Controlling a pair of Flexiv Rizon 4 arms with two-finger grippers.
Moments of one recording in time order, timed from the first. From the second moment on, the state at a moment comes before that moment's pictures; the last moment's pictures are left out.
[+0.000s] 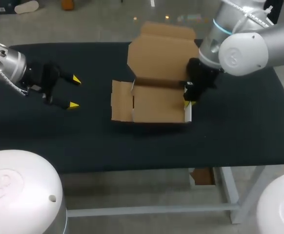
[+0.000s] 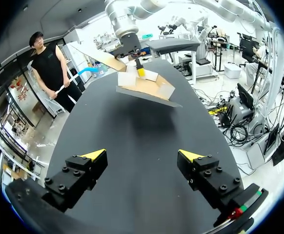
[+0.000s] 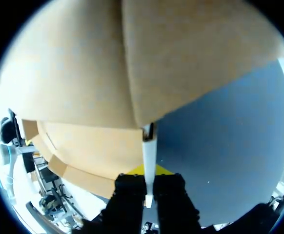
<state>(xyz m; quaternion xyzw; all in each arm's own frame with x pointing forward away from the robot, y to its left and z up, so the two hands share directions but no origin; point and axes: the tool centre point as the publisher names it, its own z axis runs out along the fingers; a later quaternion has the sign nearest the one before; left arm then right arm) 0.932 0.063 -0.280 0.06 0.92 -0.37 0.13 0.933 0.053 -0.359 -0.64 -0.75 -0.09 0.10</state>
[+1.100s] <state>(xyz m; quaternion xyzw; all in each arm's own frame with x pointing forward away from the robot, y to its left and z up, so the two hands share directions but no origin) 0.933 0.058 -0.280 0.08 0.92 -0.35 0.13 0.923 0.050 -0.392 -0.69 -0.71 0.02 0.12</state>
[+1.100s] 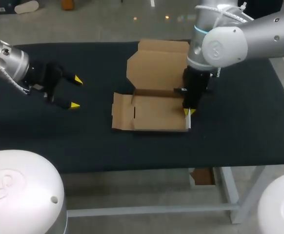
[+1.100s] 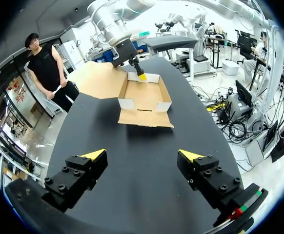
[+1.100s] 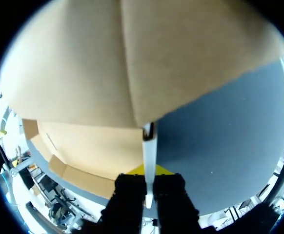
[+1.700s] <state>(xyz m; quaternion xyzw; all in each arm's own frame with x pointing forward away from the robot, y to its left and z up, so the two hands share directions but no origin) 0.944 0.046 -0.271 0.09 0.93 -0.33 0.10 0.927 0.051 -0.400 -0.68 -0.72 0.05 0.14</state>
